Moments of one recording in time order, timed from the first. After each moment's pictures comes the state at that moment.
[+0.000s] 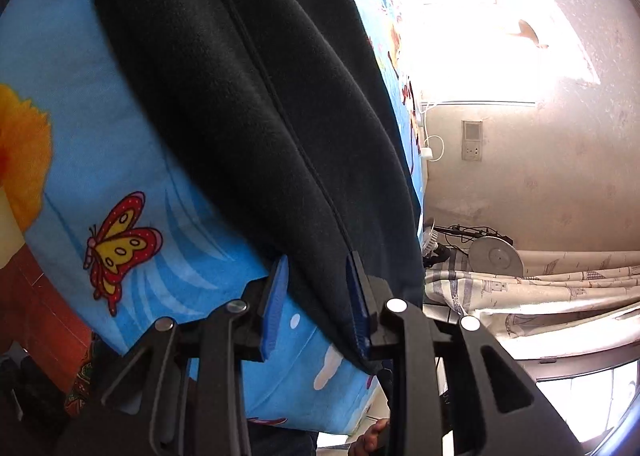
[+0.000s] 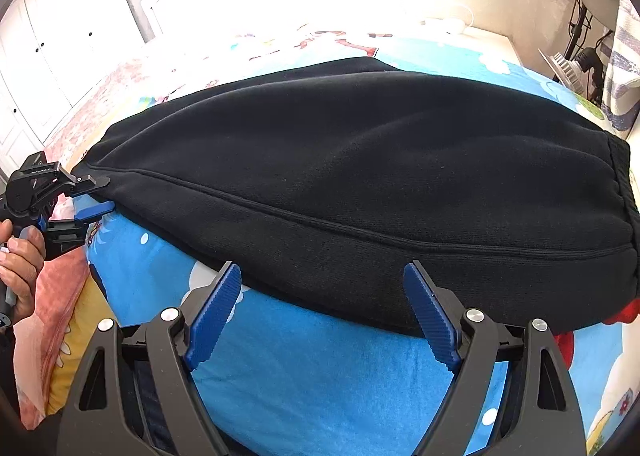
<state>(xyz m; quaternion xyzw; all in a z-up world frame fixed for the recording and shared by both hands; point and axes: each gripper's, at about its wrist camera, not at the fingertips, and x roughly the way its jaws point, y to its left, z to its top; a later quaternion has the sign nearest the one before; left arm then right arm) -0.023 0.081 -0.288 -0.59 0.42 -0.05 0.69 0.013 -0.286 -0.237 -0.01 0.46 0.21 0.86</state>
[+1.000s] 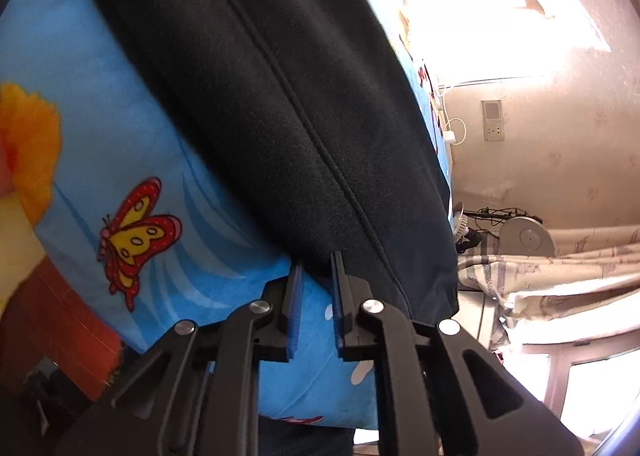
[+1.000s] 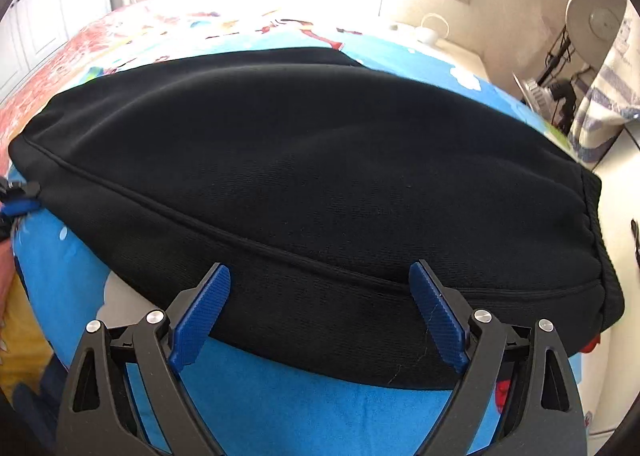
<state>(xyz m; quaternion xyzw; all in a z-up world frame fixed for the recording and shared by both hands) -0.046 0.080 -0.282 -0.51 0.45 -0.02 0.73 0.027 -0.261 -0.257 -0.13 0.45 0.13 0.88</state>
